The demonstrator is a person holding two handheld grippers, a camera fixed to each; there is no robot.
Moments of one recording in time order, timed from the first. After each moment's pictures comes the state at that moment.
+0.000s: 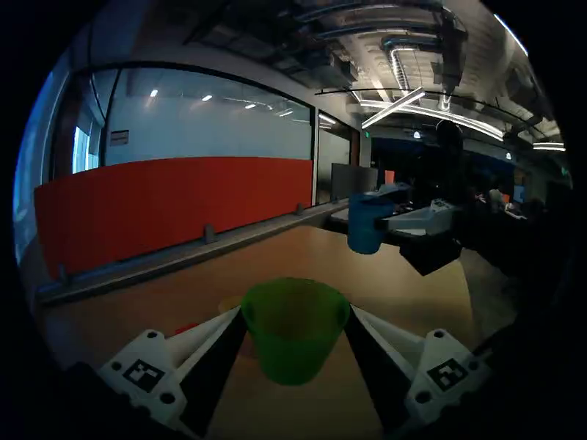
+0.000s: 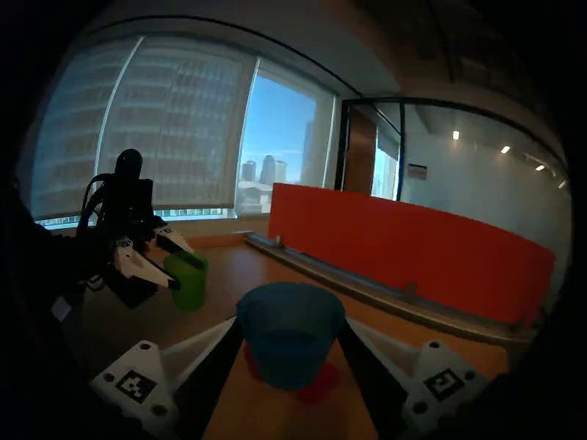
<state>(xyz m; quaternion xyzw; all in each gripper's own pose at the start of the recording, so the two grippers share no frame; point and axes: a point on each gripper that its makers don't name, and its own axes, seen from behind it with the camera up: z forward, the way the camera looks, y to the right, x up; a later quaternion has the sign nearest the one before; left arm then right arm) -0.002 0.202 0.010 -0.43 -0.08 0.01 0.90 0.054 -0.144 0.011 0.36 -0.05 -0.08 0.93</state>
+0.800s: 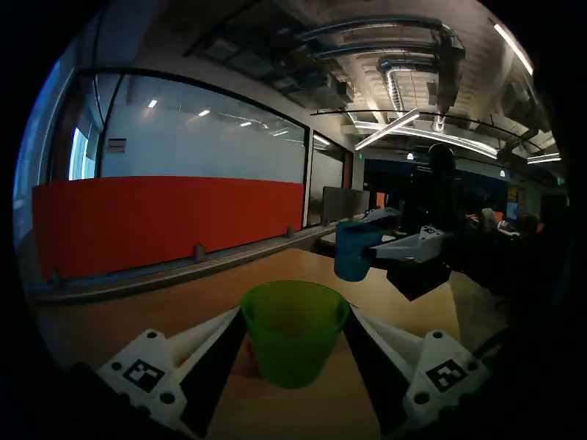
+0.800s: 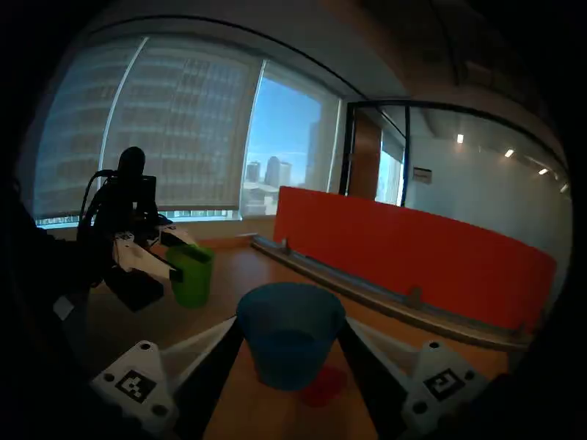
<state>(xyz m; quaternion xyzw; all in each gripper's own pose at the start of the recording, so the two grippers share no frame) 0.025 0.213 -0.005 -0.45 -0.04 -0.03 0.89 0.067 -0.156 0.003 0.37 -0.04 -0.09 0.92</state>
